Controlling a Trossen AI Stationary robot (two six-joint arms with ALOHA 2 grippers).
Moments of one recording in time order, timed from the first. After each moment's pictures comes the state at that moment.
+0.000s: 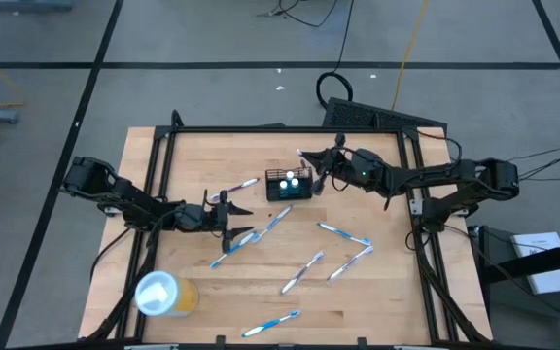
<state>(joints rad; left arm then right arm) -0.20 1.46 0.21 1.05 -0.29 -0.01 -0.22 1.37 0.67 0.64 0.24 -0.18</state>
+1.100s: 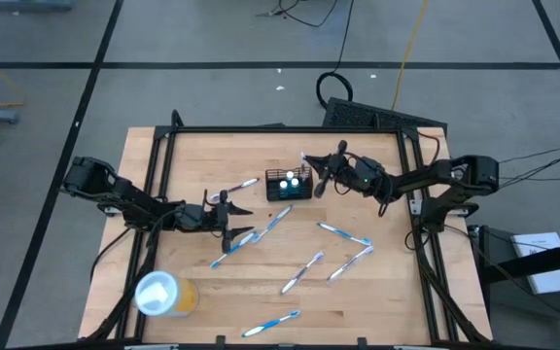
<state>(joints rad) -0.20 1.46 0.21 1.05 -0.29 0.00 -0.27 1.54 0.49 1.08 0.21 -0.11</state>
